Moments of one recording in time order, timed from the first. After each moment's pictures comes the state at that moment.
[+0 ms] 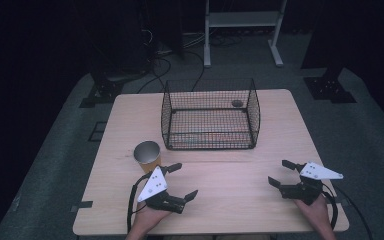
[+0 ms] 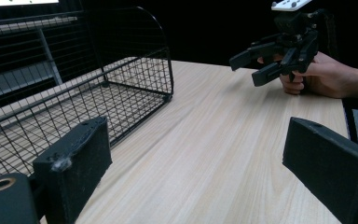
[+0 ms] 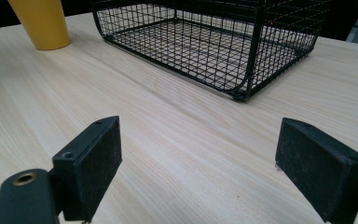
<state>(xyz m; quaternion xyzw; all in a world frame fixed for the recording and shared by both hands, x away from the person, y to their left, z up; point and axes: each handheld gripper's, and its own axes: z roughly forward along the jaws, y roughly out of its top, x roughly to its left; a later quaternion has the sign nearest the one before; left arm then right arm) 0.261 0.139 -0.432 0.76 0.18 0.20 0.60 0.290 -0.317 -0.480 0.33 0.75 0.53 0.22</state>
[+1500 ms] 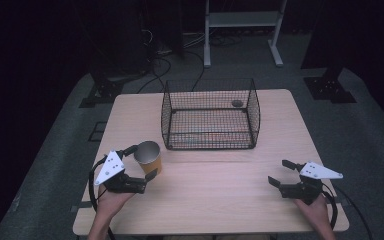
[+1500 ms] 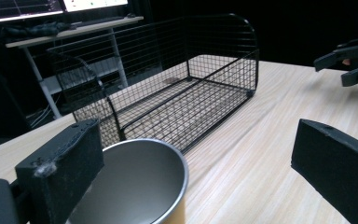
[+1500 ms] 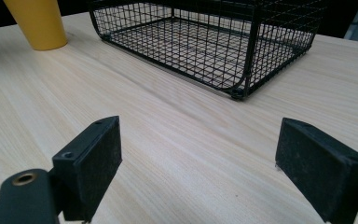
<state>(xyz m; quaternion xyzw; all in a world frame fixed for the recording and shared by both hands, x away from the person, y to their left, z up) 0.286 0.234 -0.402 0.74 0.25 0.28 0.56 0.291 -0.317 -0.480 0.34 0.75 0.53 0.22</state>
